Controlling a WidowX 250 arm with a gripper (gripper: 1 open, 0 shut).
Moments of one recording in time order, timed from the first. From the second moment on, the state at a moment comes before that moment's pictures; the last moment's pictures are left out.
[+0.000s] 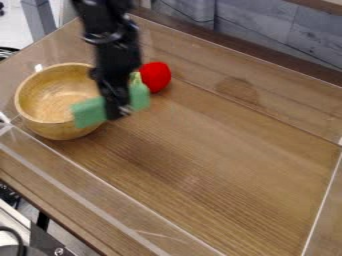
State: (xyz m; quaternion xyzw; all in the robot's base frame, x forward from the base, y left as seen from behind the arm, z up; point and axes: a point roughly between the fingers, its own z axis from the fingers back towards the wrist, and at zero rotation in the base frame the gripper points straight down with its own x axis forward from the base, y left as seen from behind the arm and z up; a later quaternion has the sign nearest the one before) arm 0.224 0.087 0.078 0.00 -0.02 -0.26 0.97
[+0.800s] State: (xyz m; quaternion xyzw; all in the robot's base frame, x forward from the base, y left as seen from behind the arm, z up) arm 0.220 0.164 0.067 0.00 -0.02 -0.16 0.99
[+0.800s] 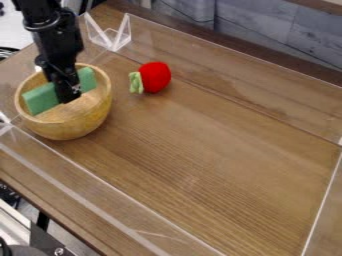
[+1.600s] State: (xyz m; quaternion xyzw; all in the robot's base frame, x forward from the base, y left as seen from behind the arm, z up) arm 0.227 0.183 0.078 -0.03 -0.02 -0.13 0.99
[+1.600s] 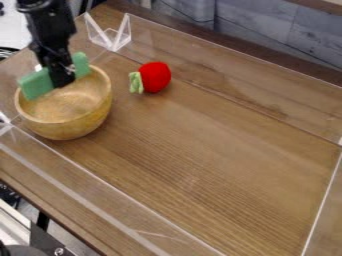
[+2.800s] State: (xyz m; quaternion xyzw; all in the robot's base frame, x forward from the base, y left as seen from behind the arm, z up) arm 0.230 0.205 0.047 -0.06 0.00 -0.05 1.00
